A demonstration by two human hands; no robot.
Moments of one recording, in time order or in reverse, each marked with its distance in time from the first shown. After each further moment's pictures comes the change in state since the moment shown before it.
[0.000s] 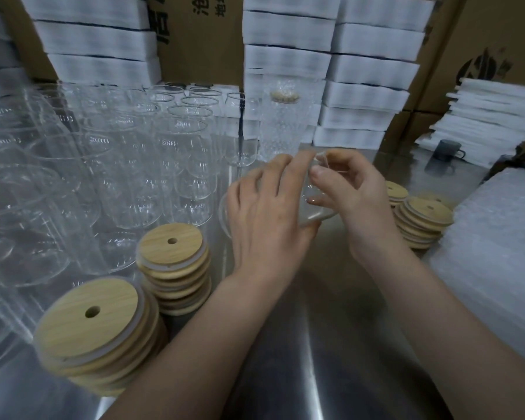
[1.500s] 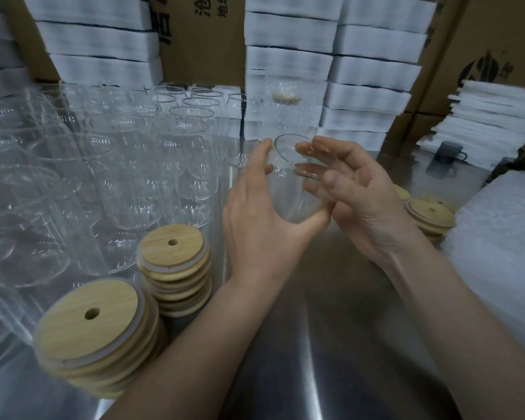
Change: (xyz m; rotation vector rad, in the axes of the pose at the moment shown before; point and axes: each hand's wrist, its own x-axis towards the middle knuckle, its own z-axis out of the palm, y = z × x) left_hand -0.002 0.002 -0.008 -0.465 0.089 -0.295; right_hand 0.011 0.003 -0.016 0.336 -0.367 0.013
